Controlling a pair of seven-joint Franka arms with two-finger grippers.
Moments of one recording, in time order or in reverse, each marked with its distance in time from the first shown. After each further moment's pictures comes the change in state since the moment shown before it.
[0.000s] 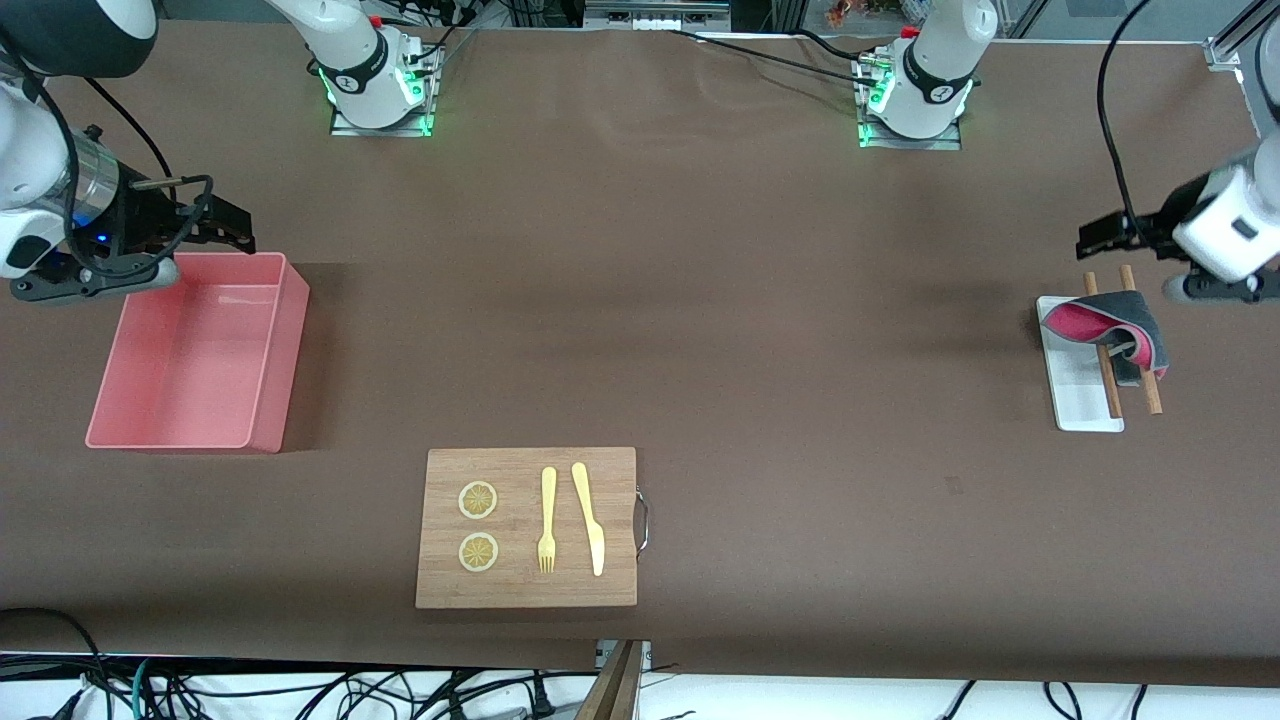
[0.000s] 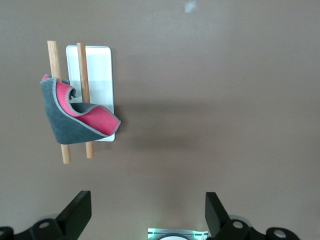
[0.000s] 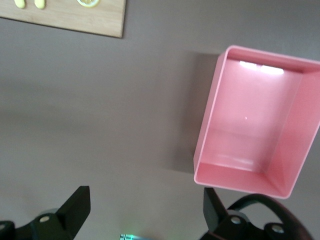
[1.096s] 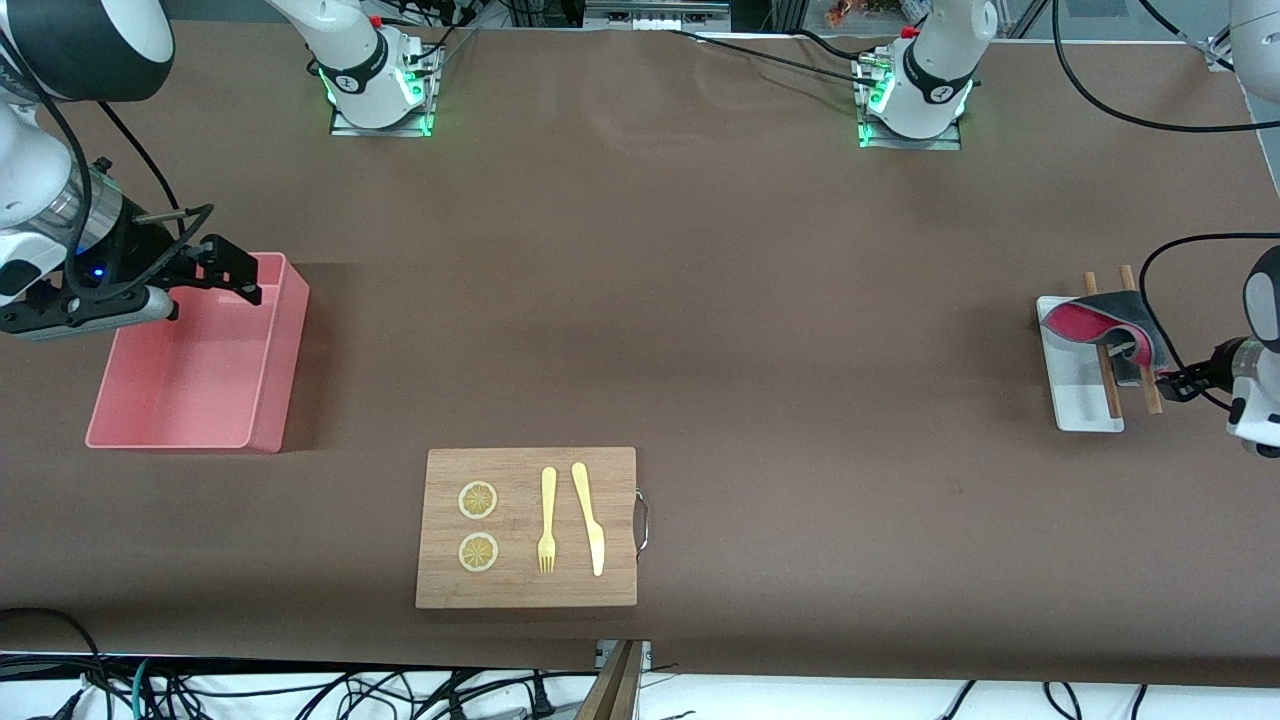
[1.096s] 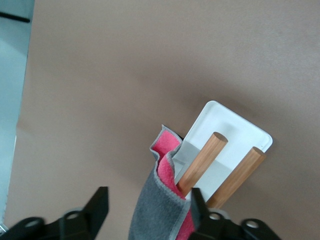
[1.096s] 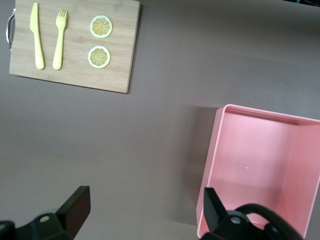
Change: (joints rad) left arm 0.180 0.490 0.015 0.223 0.292 0.224 -0.411; right arm -0.002 0.044 -0.007 0.011 0.026 0.205 0.000
